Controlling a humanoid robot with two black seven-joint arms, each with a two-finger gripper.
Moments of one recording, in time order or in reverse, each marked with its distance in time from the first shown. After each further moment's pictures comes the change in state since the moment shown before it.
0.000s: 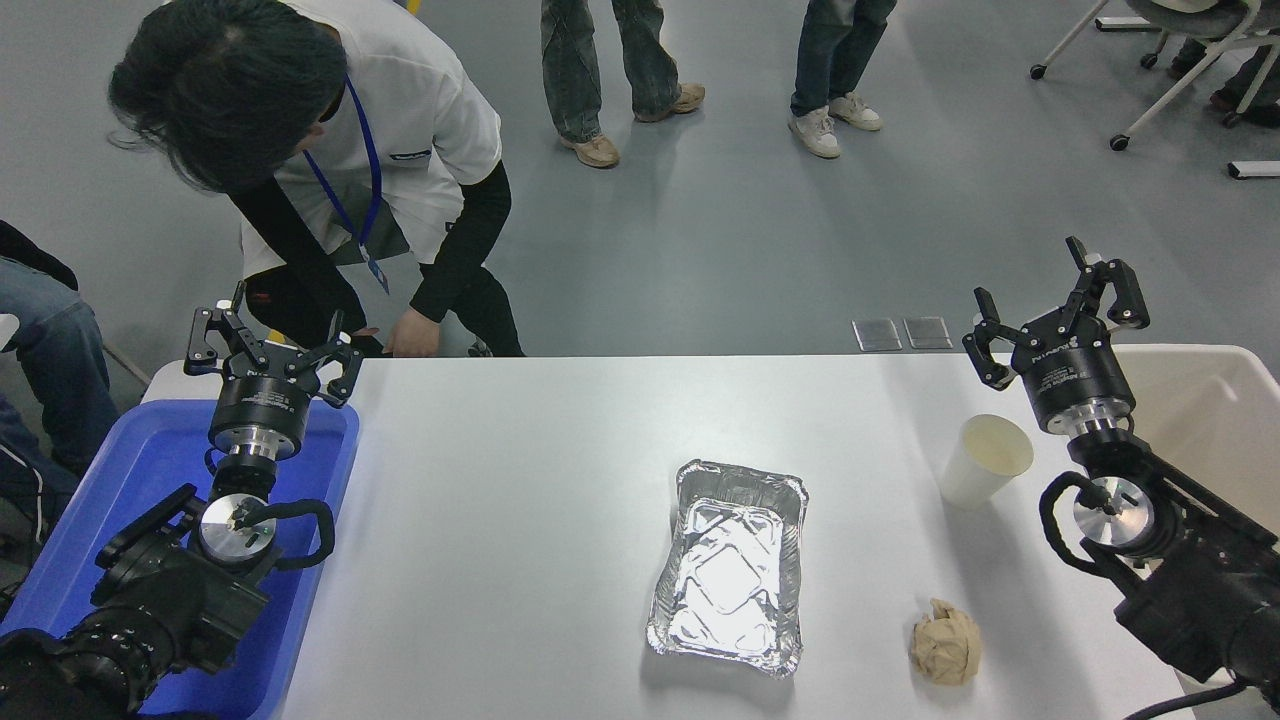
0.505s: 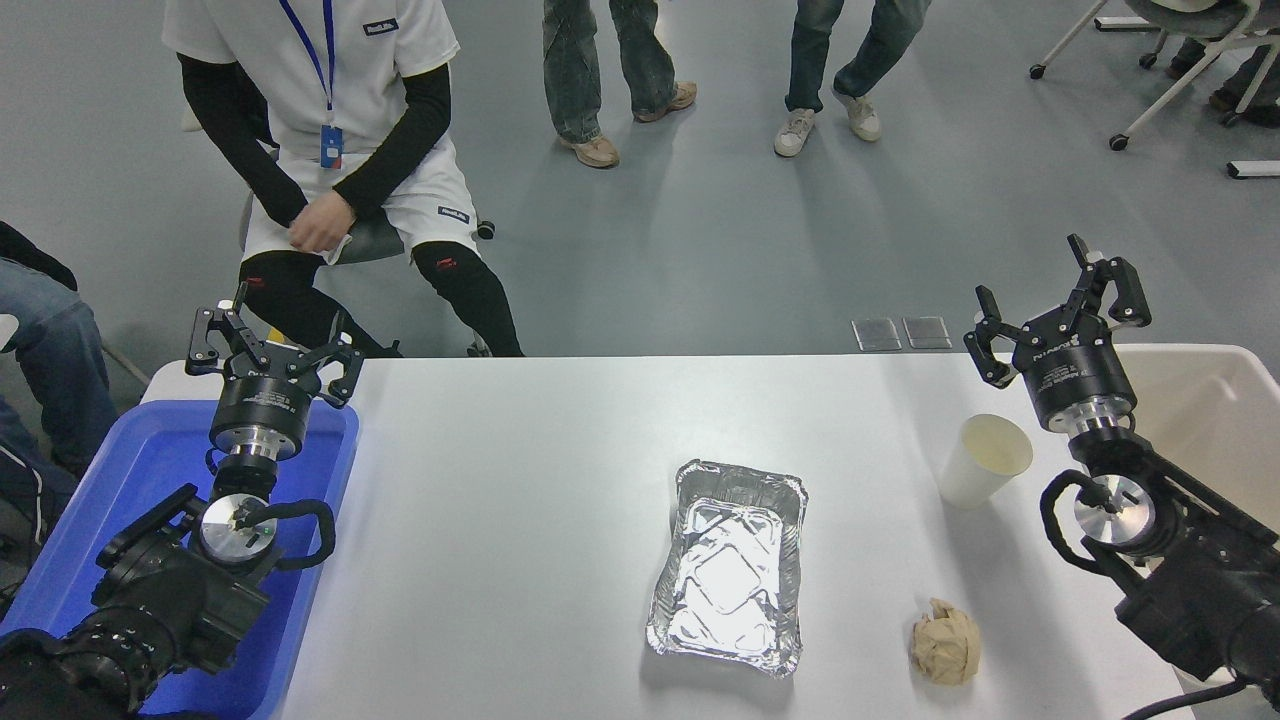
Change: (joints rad) left arm 0.000 0.000 0.000 0.000 0.002 0.001 0.000; right arm 0.003 -0.001 0.000 0.000 0.000 0.000 0.000
